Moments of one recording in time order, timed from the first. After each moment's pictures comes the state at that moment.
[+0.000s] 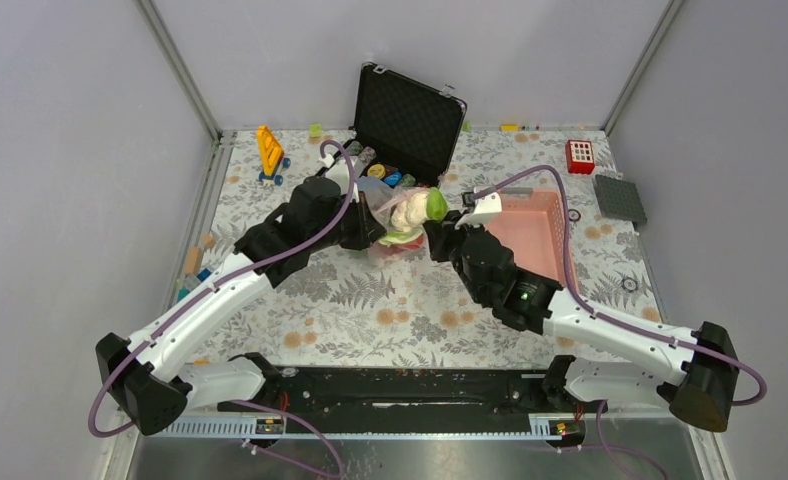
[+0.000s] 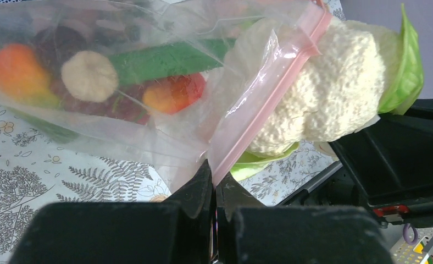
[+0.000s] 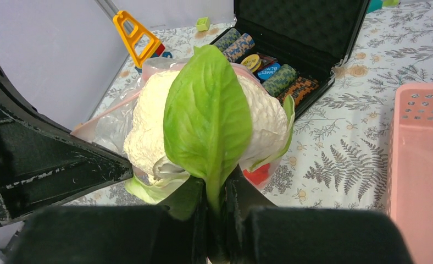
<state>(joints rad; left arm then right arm) -0.69 1.16 1.14 -0.50 0.06 -0.55 1.02 1.10 0.82 0.11 0.65 0.46</state>
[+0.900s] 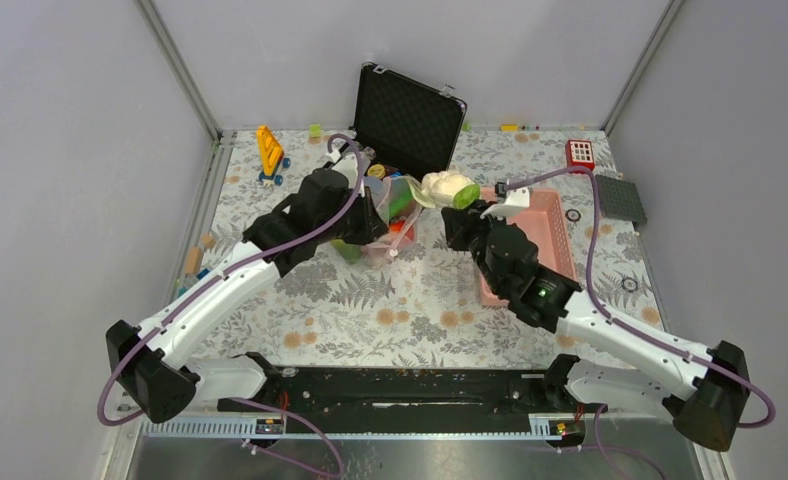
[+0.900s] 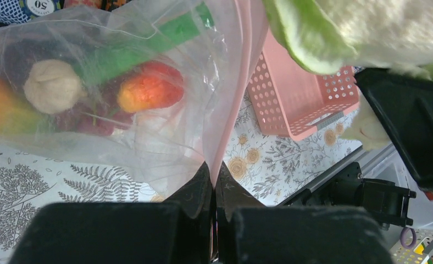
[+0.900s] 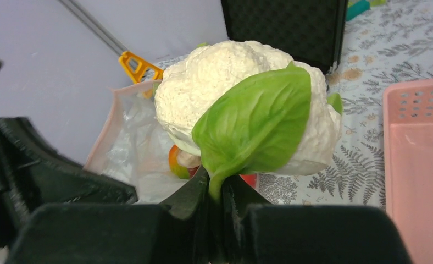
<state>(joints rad) -0.69 1.22 1.18 -0.54 0.08 -0.55 0.90 1.04 0.79 0.12 0.58 0.59</state>
